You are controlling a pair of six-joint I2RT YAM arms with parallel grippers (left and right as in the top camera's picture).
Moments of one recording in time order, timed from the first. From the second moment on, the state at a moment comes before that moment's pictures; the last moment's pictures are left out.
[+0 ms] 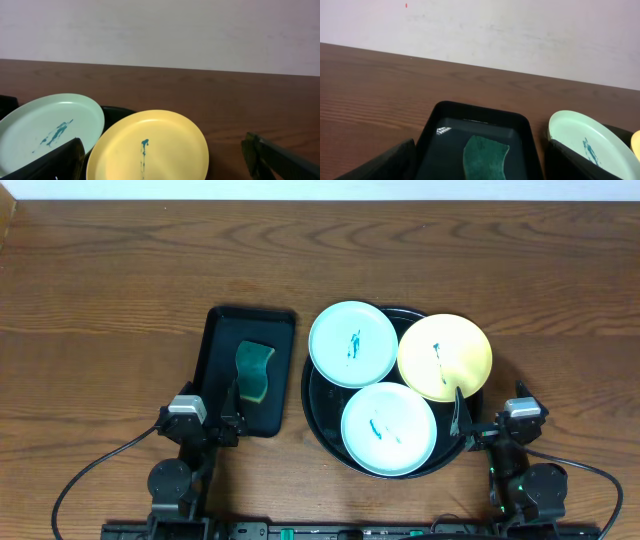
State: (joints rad) left arm -0.05 0.01 0.01 -0.10 0.05 -0.19; right arm 0.10 0.01 0.01 -0.07 -0.03 -0.01
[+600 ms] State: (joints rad) left arm -0.05 0.03 0.05 -0.18 0.05 -0.24; right arm 0.10 0.06 0.01 -0.07 -0.05 0.22
